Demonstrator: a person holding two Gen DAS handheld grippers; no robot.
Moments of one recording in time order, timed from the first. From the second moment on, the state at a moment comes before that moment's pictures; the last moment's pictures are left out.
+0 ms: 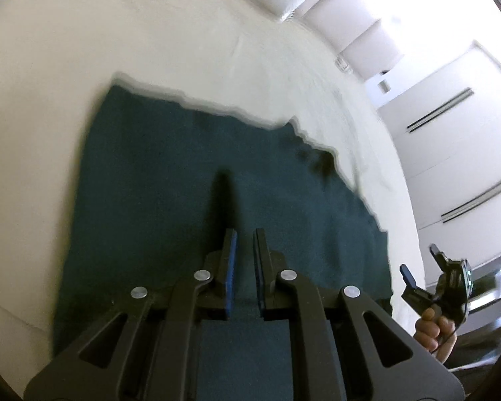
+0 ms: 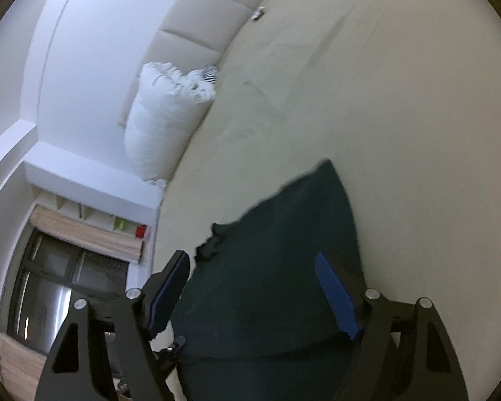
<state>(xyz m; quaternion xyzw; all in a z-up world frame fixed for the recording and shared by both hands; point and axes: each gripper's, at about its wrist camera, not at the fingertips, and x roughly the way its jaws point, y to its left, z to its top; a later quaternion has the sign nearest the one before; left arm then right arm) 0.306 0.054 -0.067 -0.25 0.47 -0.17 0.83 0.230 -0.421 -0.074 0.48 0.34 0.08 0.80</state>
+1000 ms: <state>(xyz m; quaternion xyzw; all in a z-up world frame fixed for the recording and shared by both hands) 0.251 0.078 -0.059 -0.23 0.46 -0.23 0.83 0.166 -0.406 -0.071 0.37 0.42 0.09 0.82</state>
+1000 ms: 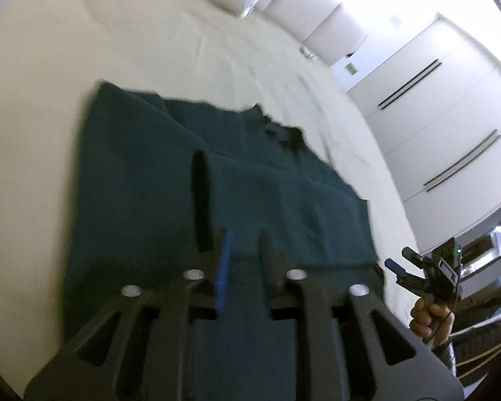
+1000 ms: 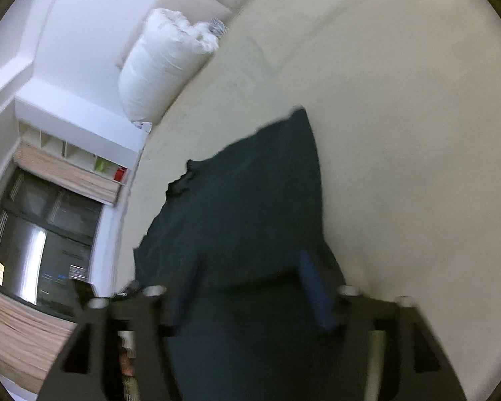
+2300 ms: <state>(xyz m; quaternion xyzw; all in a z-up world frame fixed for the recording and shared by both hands) 0.040 0.129 -0.122 -0.17 0.61 -0.28 0.72 -0.066 -0.387 -0.090 0.31 0.54 0.14 0.77</state>
